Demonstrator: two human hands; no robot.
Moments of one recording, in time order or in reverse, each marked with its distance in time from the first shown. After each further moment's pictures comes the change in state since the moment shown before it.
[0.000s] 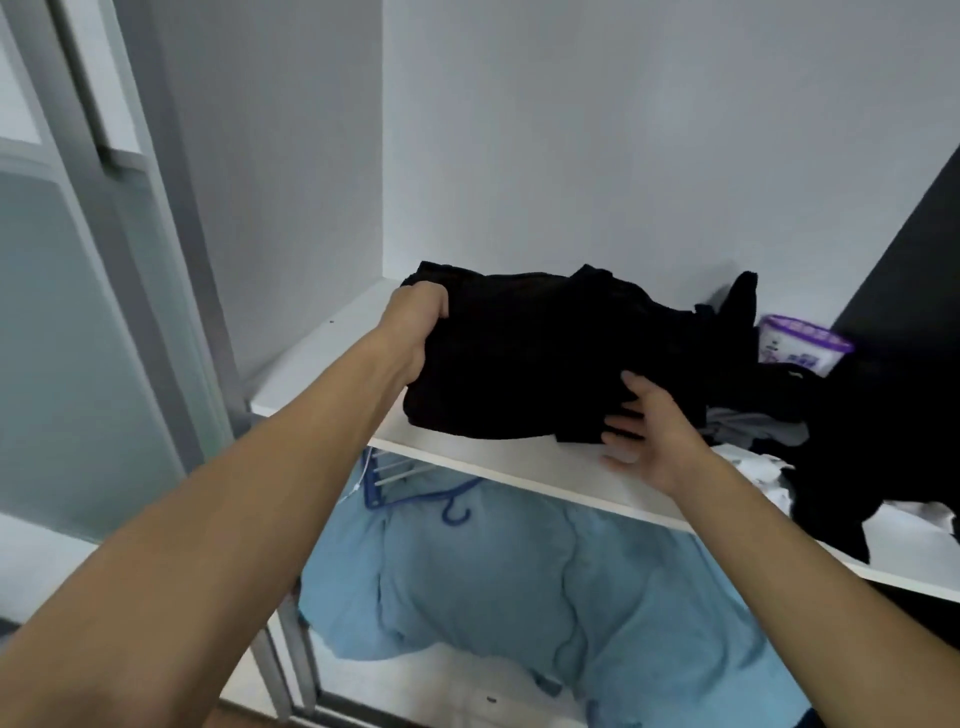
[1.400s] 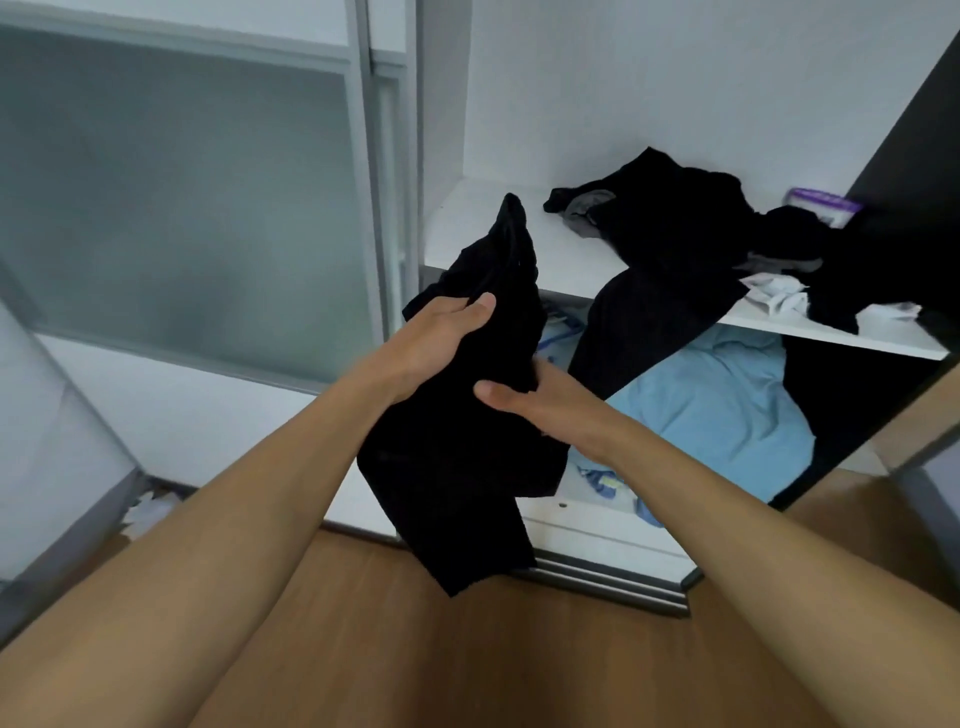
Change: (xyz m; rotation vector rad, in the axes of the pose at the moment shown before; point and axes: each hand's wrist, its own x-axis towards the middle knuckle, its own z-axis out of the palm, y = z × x) left_hand -0.251 -0.109 -0.277 0.283 -0.537 0.291; right_hand -0.337 0.190 0.189 -0.586 -0.550 -0.315
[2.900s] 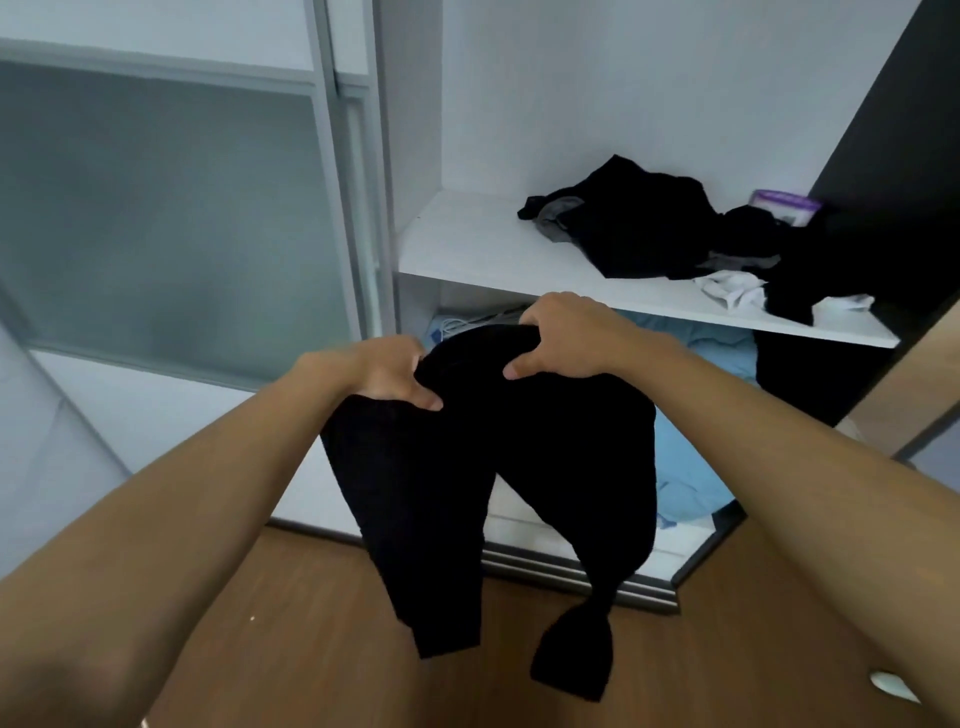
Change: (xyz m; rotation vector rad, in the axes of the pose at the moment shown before) left_hand 0.005 -0.010 -0.003 0.925 -0.291 -0.195; right_hand -0.012 -0.039 -0.088 -1.030 0.090 -0.172
